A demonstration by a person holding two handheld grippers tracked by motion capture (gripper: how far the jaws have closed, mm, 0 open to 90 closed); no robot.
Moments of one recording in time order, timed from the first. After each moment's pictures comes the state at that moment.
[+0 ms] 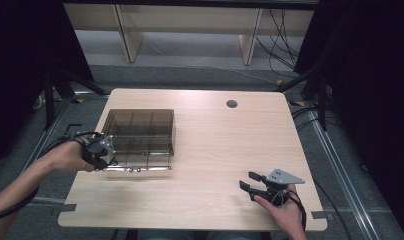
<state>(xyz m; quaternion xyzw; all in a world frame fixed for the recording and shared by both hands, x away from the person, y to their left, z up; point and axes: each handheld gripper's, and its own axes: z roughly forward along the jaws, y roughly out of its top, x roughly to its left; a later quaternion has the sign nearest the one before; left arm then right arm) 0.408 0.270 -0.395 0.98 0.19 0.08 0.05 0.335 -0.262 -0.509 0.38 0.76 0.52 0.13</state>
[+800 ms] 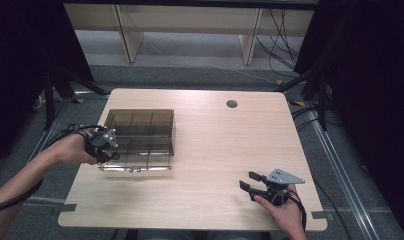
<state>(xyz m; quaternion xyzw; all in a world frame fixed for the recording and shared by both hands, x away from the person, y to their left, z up) 0.424 0.264 -0.390 0.98 0.18 0.09 0.05 0.335 -0.261 -0.509 0.38 0.75 0.52 0.13</state>
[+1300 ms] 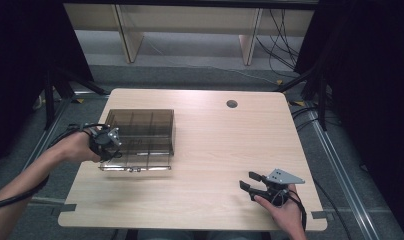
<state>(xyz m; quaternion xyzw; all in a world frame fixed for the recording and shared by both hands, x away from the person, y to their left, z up) 0.437 0.262 -0.397 0.98 0.17 0.09 0.04 0.335 -0.261 -0.509 0.38 0.75 0.52 0.13</state>
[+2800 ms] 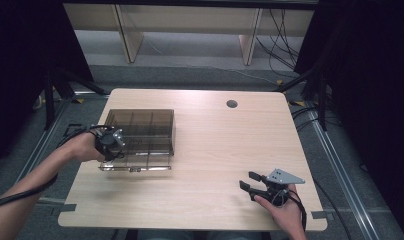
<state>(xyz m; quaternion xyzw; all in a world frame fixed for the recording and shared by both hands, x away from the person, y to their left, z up) 0.454 0.261 -0.423 0.98 0.17 0.09 0.03 0.334 -0.261 -0.509 0.38 0.75 0.52 0.13</state>
